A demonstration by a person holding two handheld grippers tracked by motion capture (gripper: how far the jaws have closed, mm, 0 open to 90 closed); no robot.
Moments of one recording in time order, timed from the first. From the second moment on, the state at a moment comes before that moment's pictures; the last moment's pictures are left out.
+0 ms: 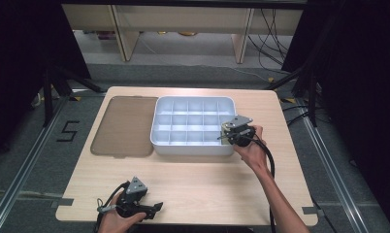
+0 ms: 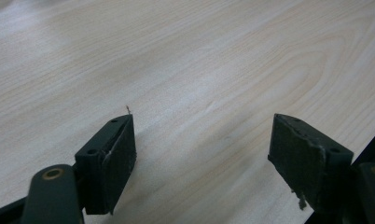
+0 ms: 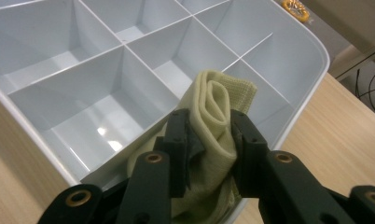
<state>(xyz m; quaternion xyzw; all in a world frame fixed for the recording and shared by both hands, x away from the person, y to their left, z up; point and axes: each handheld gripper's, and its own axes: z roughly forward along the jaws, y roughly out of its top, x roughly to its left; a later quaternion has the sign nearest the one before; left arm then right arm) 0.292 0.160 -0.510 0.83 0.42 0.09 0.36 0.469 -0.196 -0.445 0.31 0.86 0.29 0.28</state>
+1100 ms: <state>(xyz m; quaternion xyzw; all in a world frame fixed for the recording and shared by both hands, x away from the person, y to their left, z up) 0.293 0.160 -0.510 0.84 0.42 0.09 0.35 0.481 -0.192 -0.451 0.31 0.90 0.24 0.19</state>
